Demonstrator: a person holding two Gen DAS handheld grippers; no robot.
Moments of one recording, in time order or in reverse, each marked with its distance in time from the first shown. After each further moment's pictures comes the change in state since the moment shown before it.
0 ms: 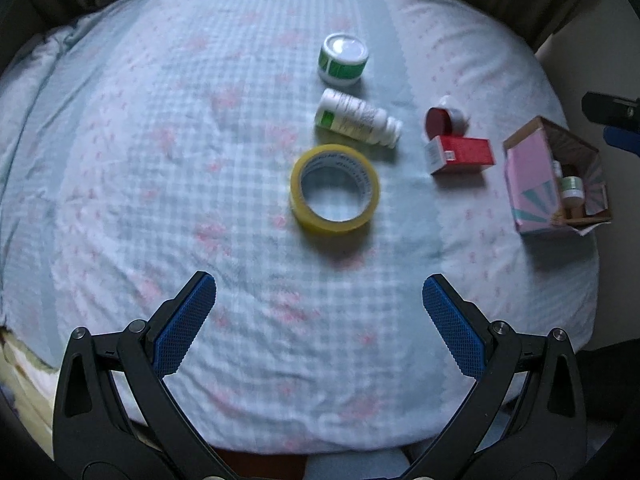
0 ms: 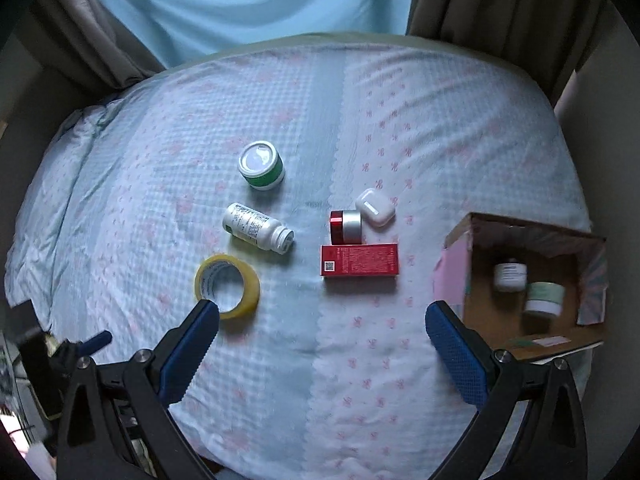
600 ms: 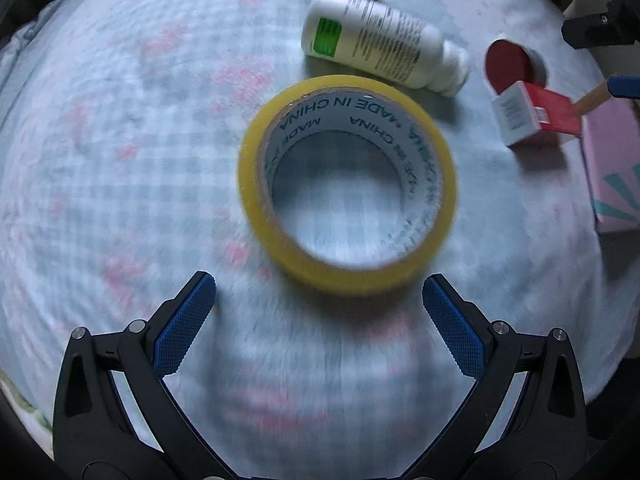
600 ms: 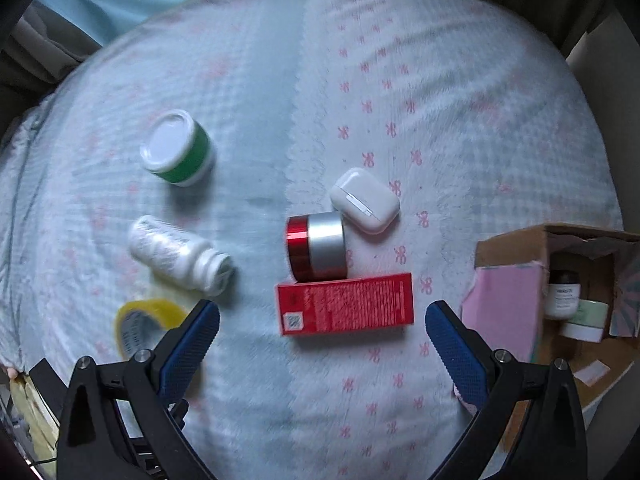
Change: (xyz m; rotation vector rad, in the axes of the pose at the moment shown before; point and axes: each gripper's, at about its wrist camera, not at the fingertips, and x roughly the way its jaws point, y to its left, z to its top) left arm 0.157 -0.009 0.014 0.044 0.076 0.038; right arm 0.152 -0.031 0.046 0.073 0.153 -0.091
